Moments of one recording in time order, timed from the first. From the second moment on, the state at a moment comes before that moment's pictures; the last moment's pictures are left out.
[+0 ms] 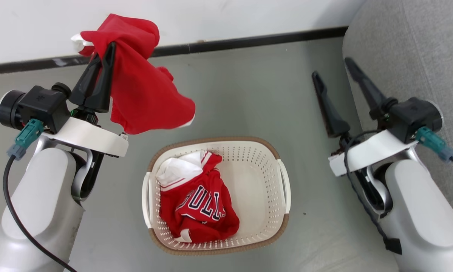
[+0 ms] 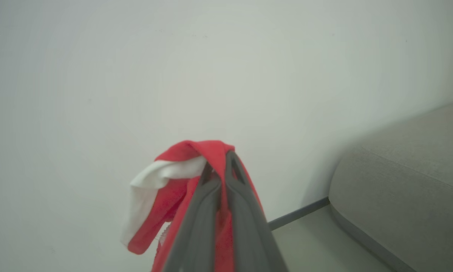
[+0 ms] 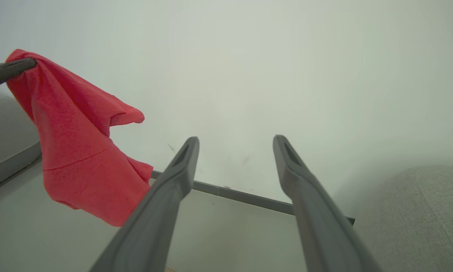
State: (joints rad) left arm -0.64 0.23 -0.29 0.24 -0.38 -0.04 -0.25; right arm -0.48 -0.08 0.17 0.13 0.07 0.13 -0.26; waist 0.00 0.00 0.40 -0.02
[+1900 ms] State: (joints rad) left arm -0.68 0.16 -0.53 0.05 -0.40 -0.10 0.02; right arm -0.48 -0.14 0.81 0.51 0.01 0.13 -0.25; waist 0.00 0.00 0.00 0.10
